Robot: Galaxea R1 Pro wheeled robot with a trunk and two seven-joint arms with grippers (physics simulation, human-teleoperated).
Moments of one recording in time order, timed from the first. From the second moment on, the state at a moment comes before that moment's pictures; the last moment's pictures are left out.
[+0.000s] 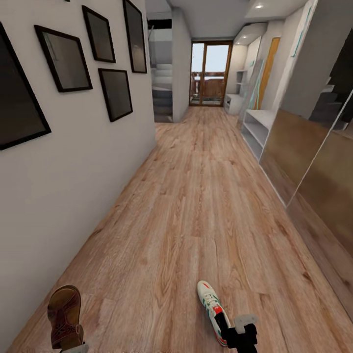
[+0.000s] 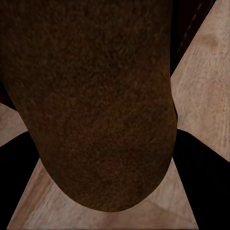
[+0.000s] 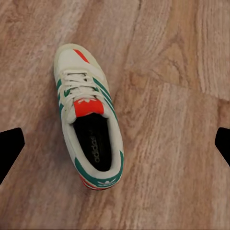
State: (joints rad) left arm -0.20 0.06 0.43 -0.31 -0.12 -0.64 -0.07; right arm -0.40 0.00 0.34 -0.23 -0.12 -0.37 -0.20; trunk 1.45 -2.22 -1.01
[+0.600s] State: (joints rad) left arm -0.20 0.06 0.43 -0.31 -0.12 -0.64 -0.07; right arm -0.40 0.00 0.34 -0.23 -0.12 -0.37 -0.19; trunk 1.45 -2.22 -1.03
